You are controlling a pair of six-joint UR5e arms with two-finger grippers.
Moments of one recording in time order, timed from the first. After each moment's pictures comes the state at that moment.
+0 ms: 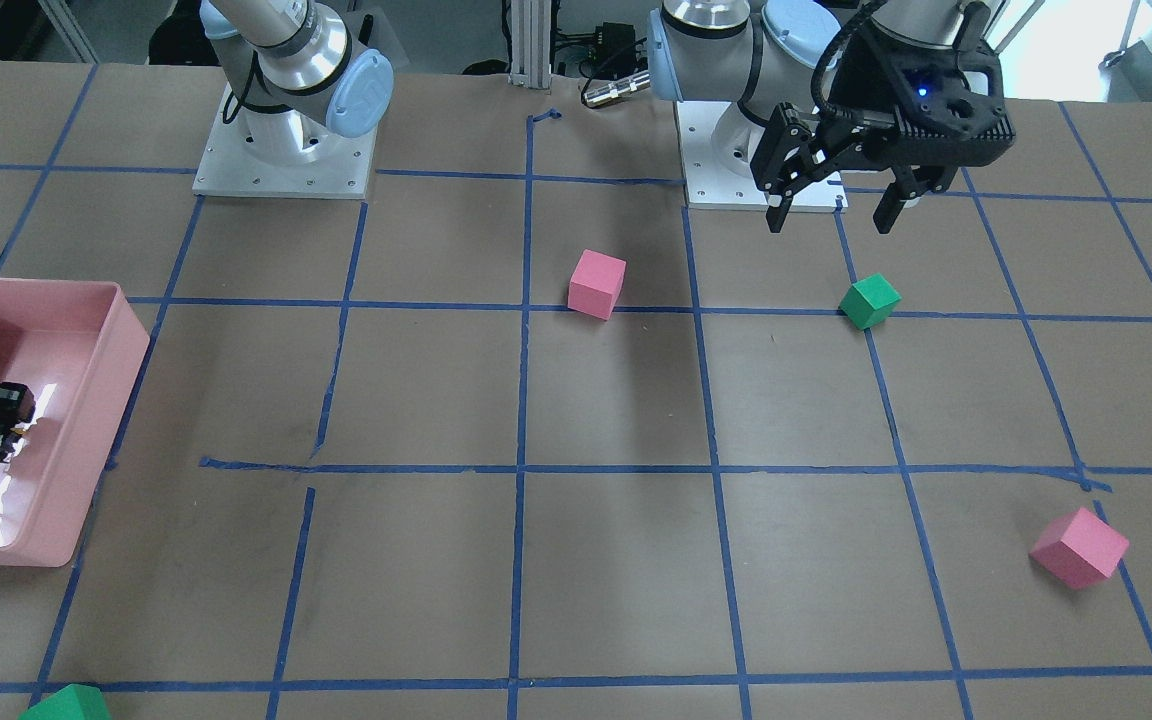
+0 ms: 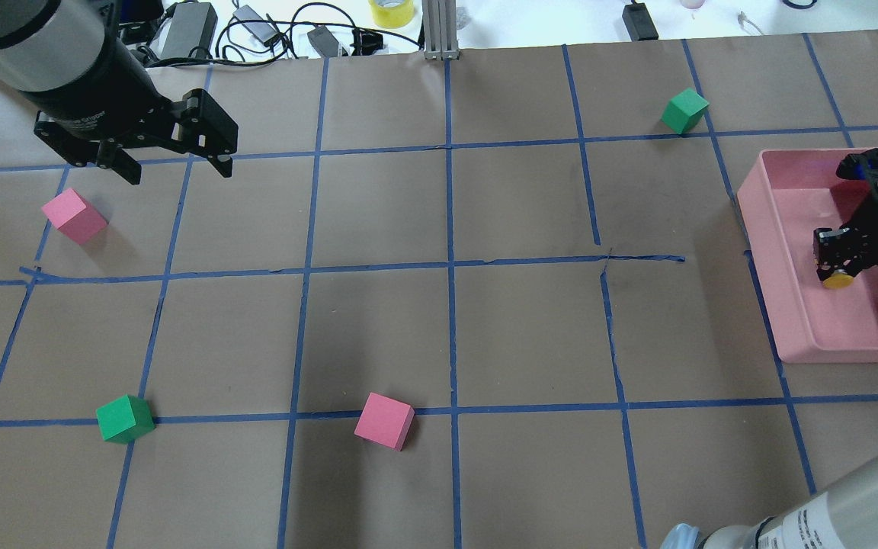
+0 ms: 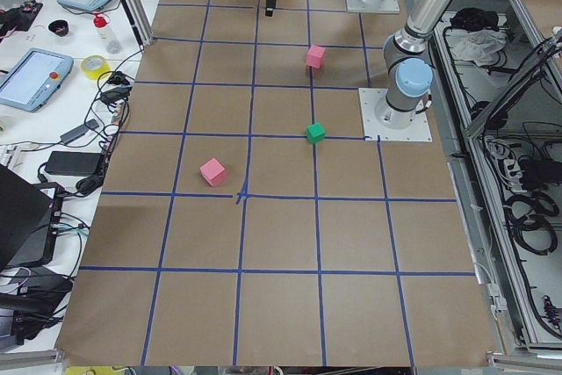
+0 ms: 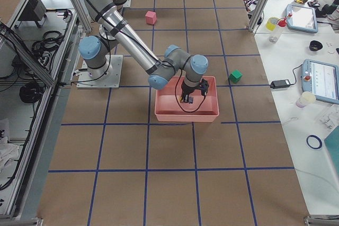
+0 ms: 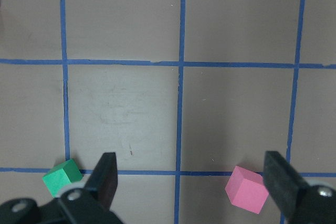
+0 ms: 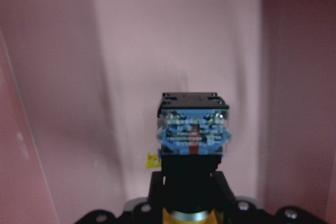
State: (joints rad) left arm -1.55 -1.48 -1.58 -1.53 1.57 -0.02; right arm 0.97 -1.19 1.83 -2.11 -1.68 -0.48
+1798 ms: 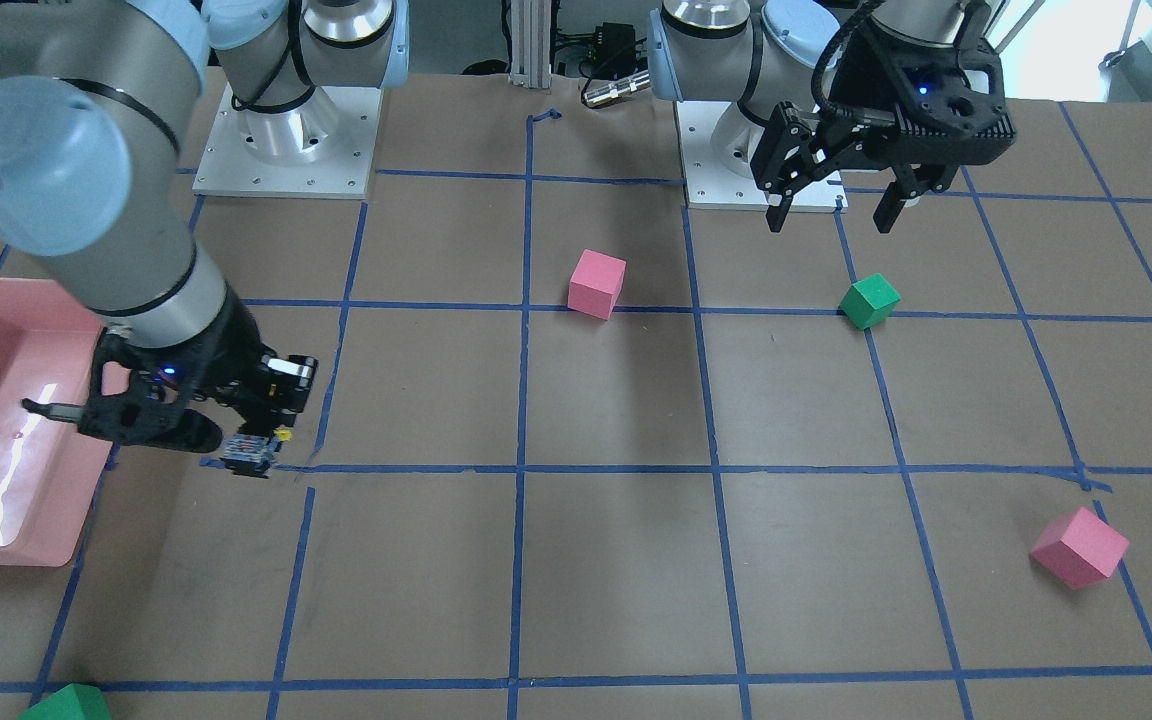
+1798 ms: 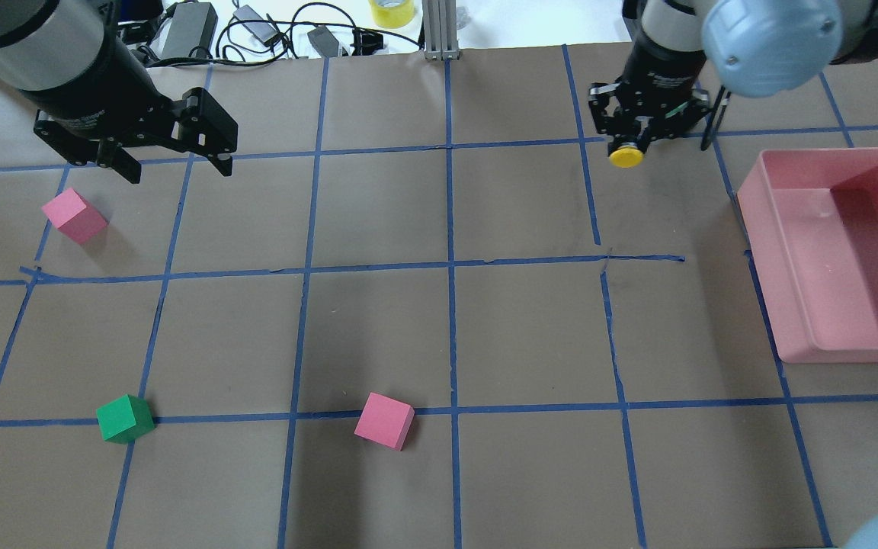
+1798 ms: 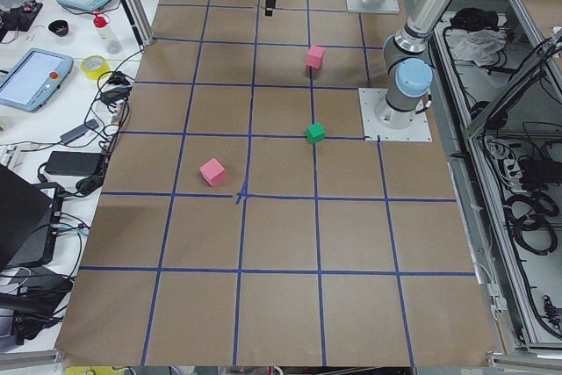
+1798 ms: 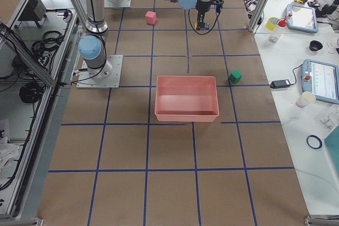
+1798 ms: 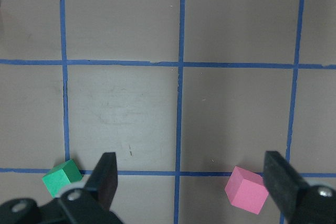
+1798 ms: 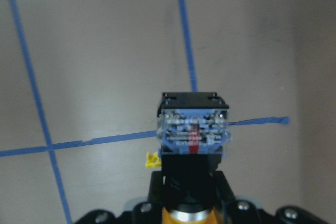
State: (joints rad) left arm -1.55 -1.48 -1.58 -1.53 1.56 -0.02; right arm 1.62 -1.29 1.47 -1.75 -1.52 0.17
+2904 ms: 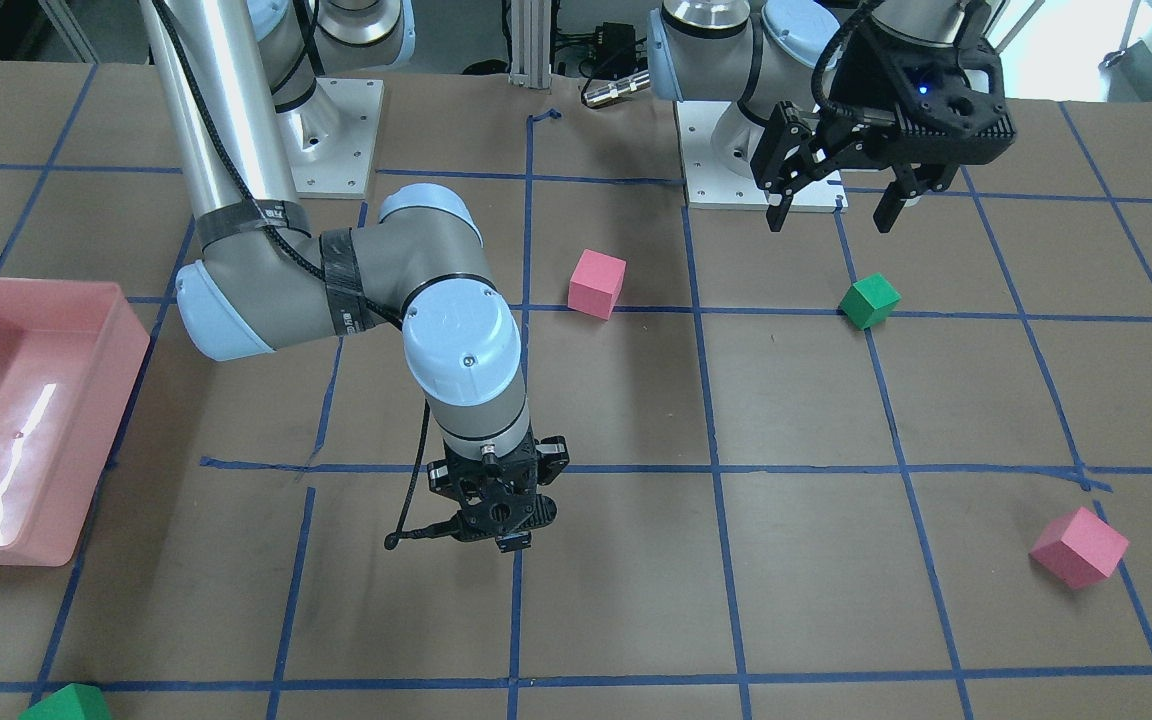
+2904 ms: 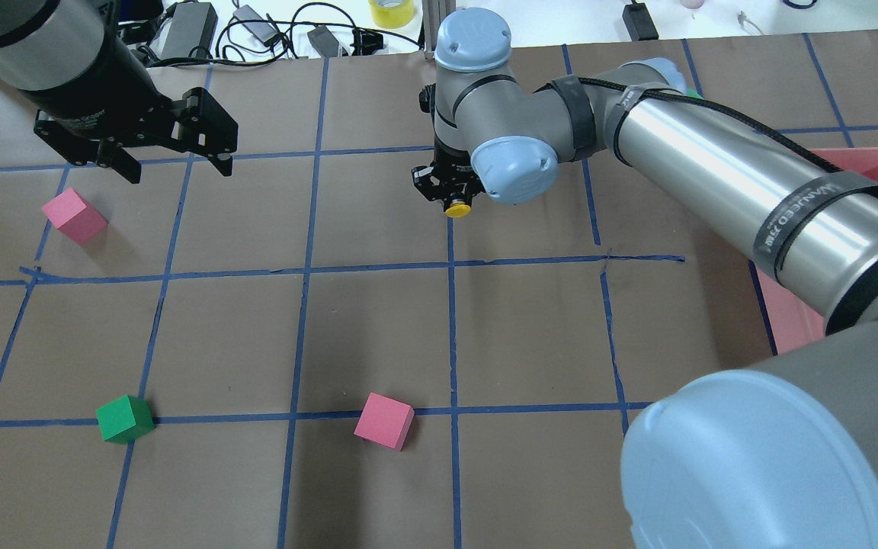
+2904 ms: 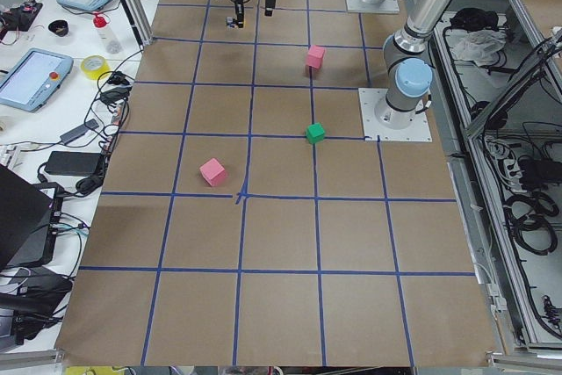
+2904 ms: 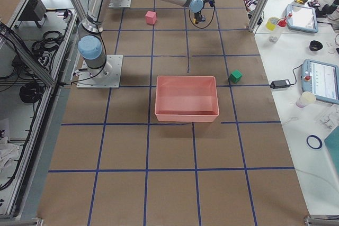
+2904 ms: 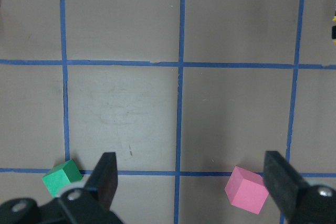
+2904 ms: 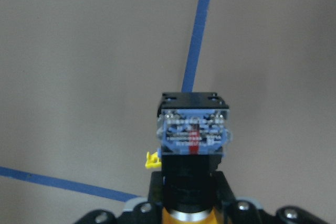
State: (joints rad) left arm -1.55 -1.48 -1.58 -1.53 1.56 -0.02; right arm 1.89 -0.99 1.44 -2.07 -1.51 0.11
